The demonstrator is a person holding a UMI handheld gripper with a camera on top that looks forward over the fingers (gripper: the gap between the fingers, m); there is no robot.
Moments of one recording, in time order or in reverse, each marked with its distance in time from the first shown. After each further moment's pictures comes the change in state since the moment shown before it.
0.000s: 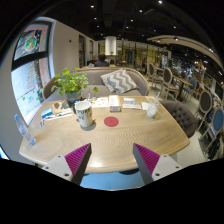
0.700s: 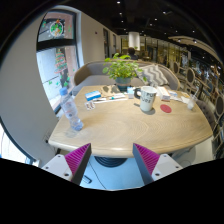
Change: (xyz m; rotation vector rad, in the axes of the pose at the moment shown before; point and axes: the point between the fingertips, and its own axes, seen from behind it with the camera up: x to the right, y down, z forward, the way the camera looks) arm -0.294 0.087 -0.044 -0.063 -0.198 -0.086
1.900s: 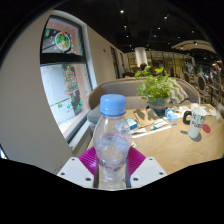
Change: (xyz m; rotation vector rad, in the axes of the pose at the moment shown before) arm -0.183 -0.141 0.185 0.246 -0.137 0.067
